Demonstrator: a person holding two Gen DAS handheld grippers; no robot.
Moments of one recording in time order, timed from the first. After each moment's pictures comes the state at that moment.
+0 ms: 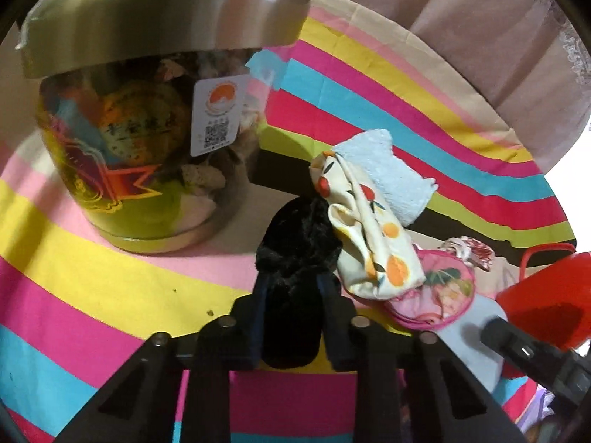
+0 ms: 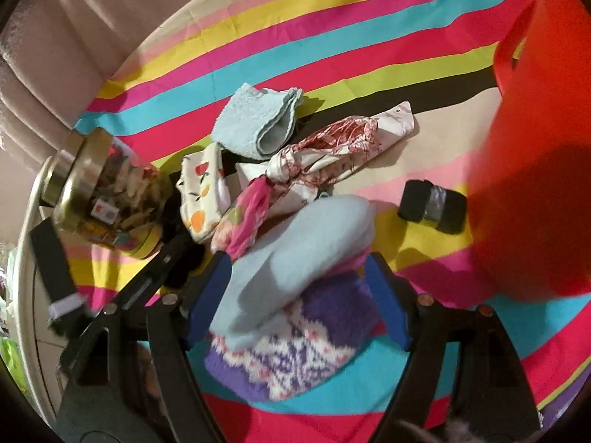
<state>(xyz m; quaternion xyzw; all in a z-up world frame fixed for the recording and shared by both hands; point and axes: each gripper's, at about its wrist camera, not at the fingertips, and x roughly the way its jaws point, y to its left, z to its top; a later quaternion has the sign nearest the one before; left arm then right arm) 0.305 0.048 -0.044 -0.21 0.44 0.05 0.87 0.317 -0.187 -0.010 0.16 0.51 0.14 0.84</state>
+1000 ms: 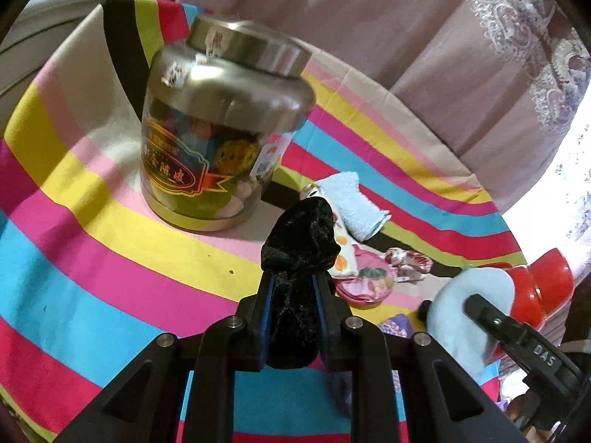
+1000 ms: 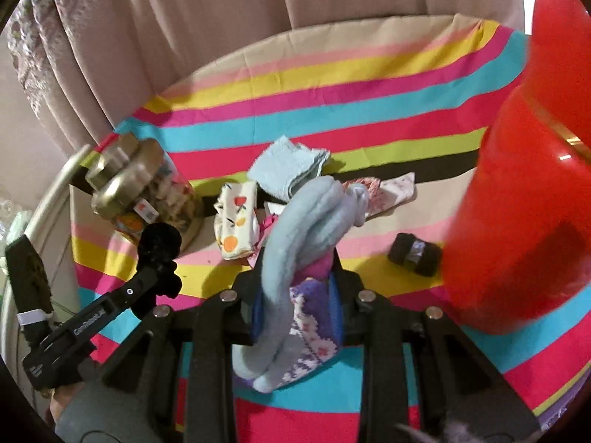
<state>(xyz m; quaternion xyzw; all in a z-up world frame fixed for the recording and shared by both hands) 0.224 0.060 0.006 -0.27 0.36 0.04 0.89 0.263 -0.204 0.049 0.11 0.38 0.18 0.90</state>
